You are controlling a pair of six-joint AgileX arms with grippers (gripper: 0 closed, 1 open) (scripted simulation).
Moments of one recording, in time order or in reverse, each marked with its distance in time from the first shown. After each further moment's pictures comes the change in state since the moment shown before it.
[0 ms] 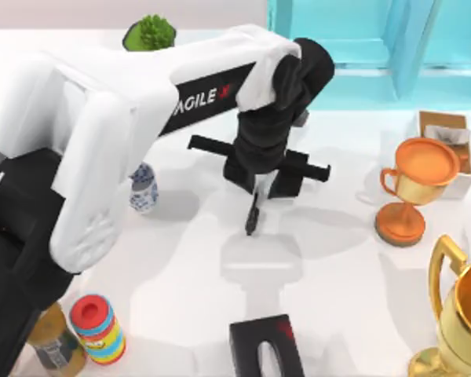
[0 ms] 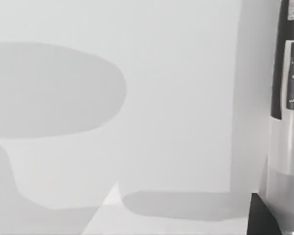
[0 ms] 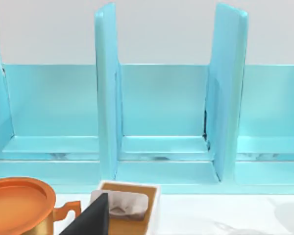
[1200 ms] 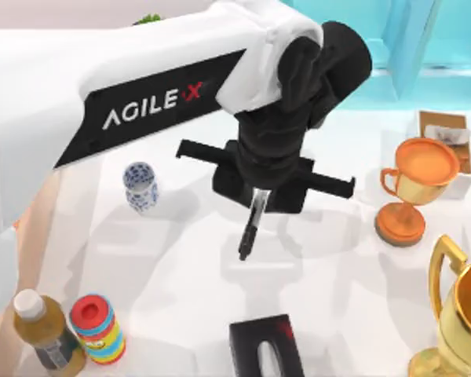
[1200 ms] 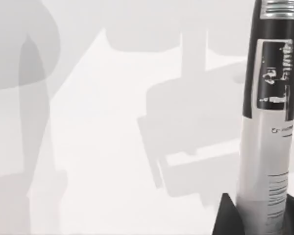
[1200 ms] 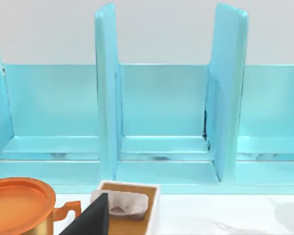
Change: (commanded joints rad) left arm -0.159 -0.455 -0.261 -0.122 0.027 -0.165; right arm 0.000 0.000 0.000 0.000 0.000 0.000
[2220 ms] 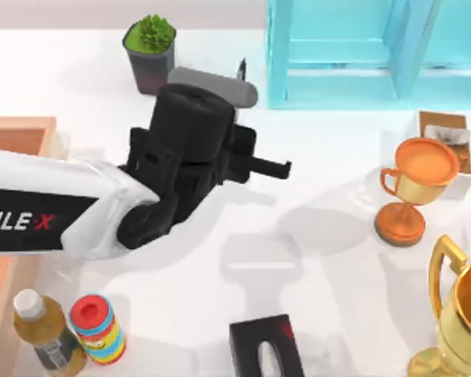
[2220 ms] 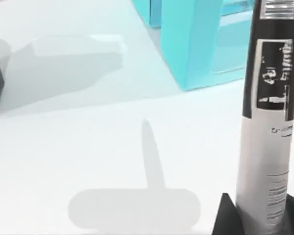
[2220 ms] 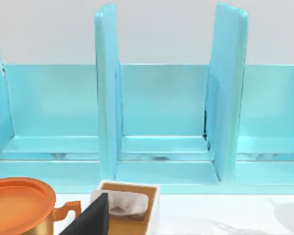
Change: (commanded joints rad) left arm 0.139 -0.337 -0.907 1.531 -0.138 0.362; right arm 0.000 0.000 0.000 0.000 0.000 0.000
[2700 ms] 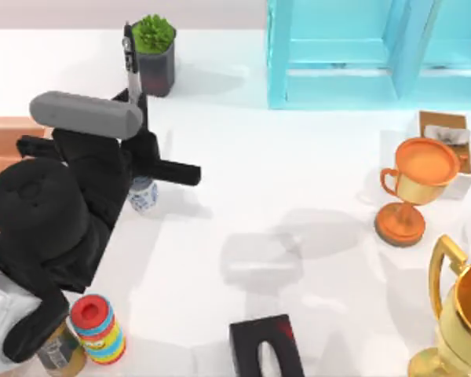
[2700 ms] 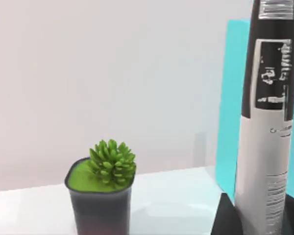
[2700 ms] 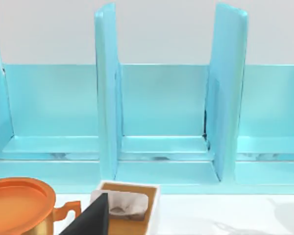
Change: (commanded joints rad) left arm 0.098 -0.274 -0.487 0.753 -0.050 0.187; right arm 0.000 0.000 0.000 0.000 0.000 0.000
